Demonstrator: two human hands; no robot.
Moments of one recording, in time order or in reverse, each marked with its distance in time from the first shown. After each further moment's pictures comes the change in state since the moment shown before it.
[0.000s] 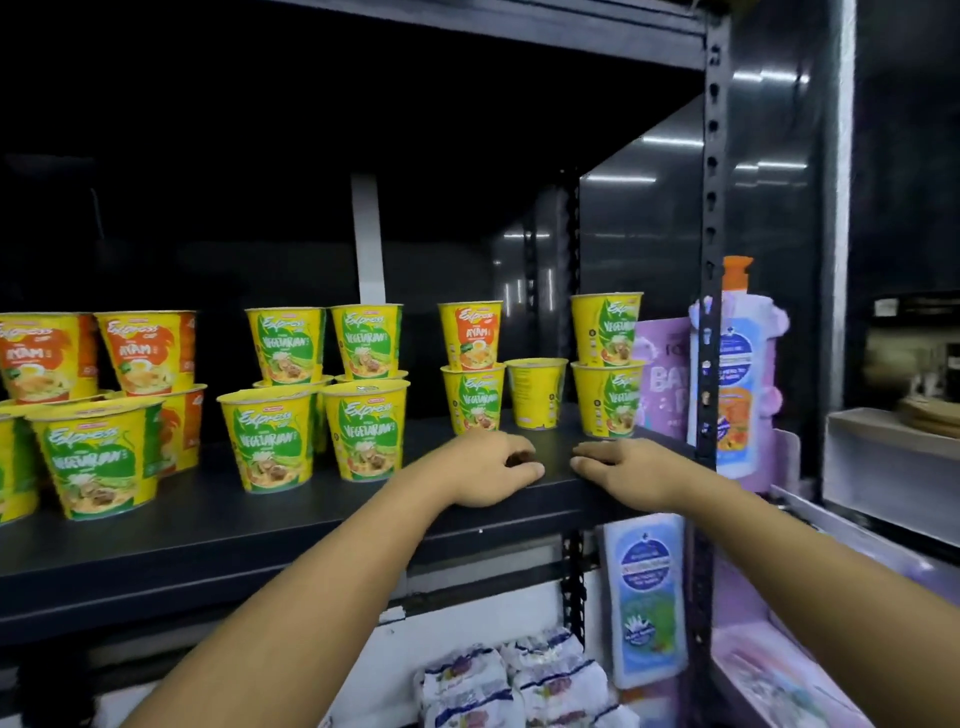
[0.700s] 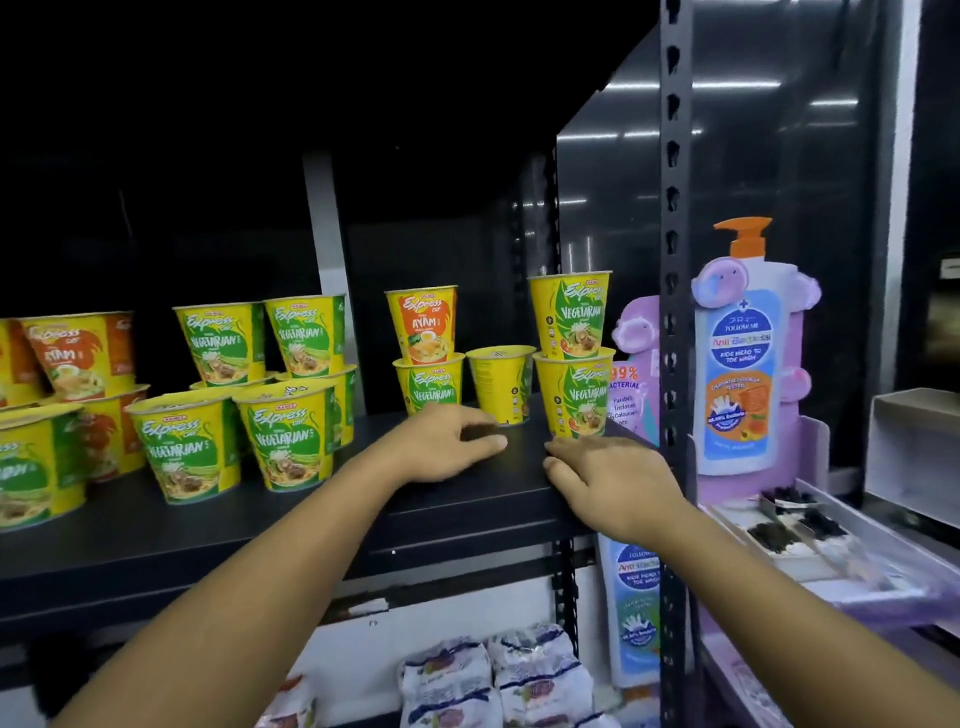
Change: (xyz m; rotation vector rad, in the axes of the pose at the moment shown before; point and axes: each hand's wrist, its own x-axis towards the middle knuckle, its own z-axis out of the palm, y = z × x) left_hand 0.060 0.010 0.003 -0.173 0.096 -0.176; right_hand 0.021 0.065 0.018 -0.241 0.260 -0.171
